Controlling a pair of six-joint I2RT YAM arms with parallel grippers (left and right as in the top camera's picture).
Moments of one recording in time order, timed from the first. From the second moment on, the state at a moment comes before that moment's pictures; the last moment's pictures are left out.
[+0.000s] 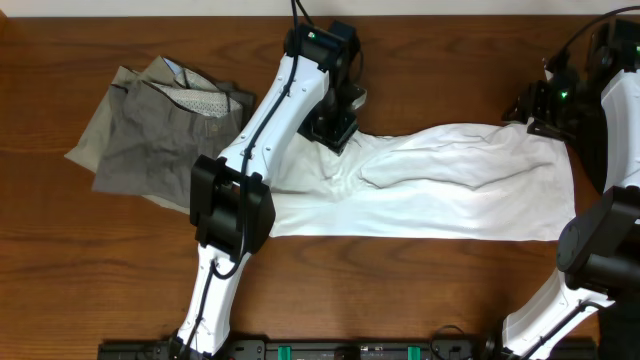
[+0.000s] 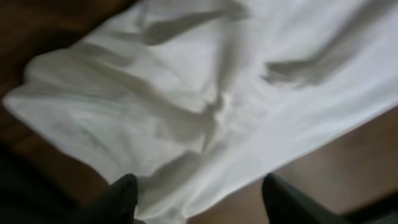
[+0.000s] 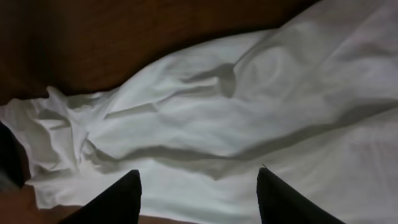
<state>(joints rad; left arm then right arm) -0.48 2.32 2.28 -1.57 0.12 0.14 -0.28 1.97 1.82 -1.28 -0.36 0.04</state>
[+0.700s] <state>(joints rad) -0.52 2.33 2.16 -1.35 0.22 0.13 -0.28 1.97 1.82 -1.24 -0.36 0.04</state>
